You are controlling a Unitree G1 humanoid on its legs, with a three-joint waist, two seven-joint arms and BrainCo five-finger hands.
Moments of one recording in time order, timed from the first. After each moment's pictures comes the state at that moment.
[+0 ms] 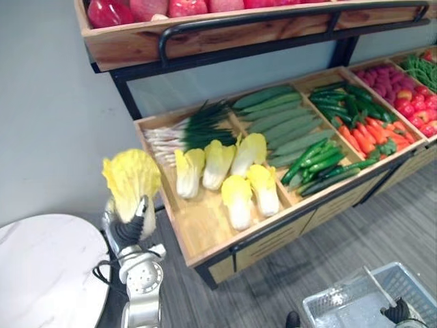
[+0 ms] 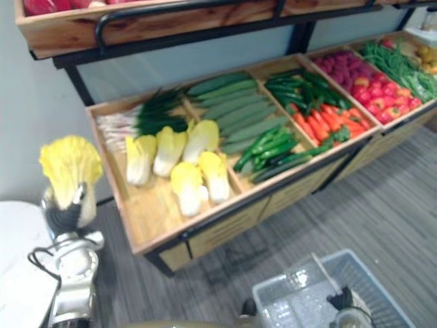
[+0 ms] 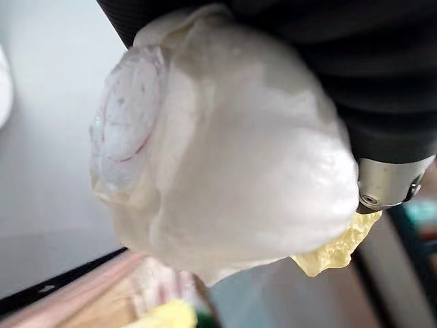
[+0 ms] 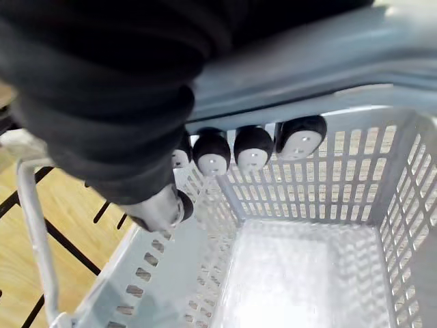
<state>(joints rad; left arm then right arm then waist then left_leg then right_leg) 0.12 0.04 0.24 -0.14 0.33 -0.12 0.52 0.08 -0.41 -0.37 0.99 -0.74 -0.12 -0.21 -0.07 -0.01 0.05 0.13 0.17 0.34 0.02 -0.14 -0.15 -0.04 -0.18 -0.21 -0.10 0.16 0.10</state>
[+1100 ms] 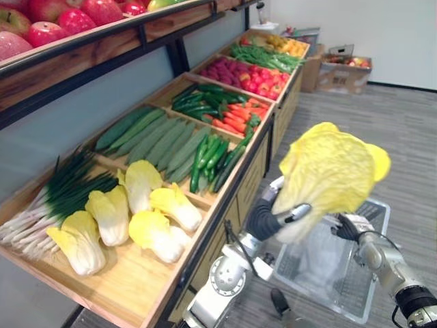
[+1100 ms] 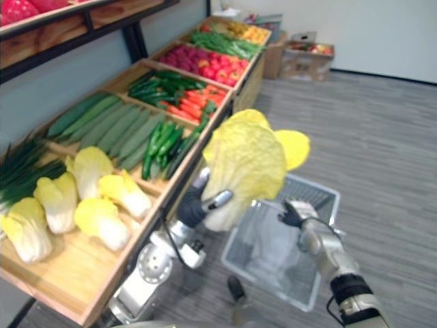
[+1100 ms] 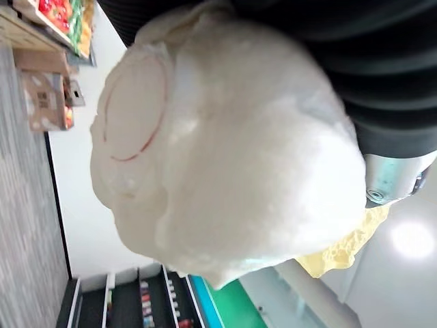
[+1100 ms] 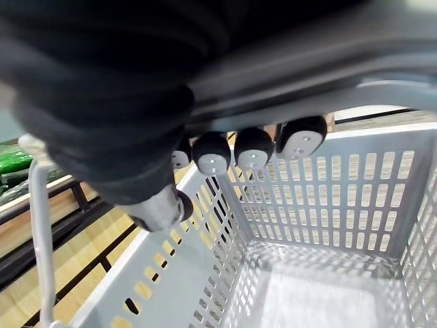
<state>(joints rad) -0.05 0.12 -0.68 -0.26 -0.12 -0.31 0.02 -0.23 -0.58 0.20 0.58 -0.73 -0.15 -0.10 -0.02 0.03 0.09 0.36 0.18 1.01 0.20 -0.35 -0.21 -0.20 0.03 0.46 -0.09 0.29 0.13</state>
